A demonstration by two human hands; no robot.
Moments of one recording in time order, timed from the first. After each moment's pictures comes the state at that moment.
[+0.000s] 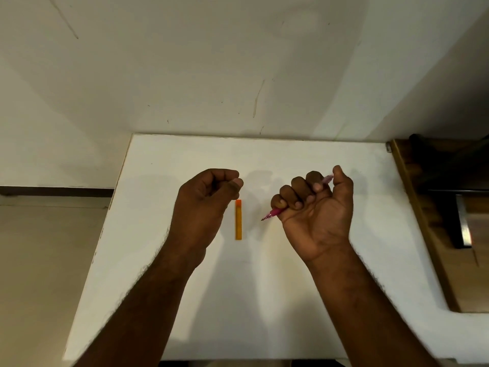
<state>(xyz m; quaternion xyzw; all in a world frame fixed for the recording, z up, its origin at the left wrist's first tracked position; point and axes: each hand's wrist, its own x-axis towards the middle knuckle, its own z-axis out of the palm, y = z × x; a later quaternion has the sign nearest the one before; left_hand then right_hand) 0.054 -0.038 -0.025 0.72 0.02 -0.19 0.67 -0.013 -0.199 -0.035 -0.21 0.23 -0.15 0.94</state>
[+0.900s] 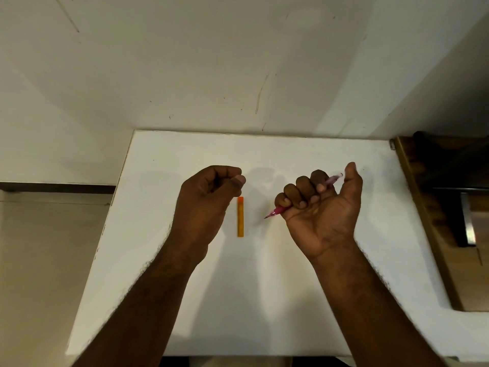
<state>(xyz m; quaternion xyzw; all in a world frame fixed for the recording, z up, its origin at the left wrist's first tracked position) 0.054 -0.037 -0.026 0.72 0.02 -0.19 0.67 -0.016 -0.201 -0.037 -0.22 0.25 -0.15 0.93</state>
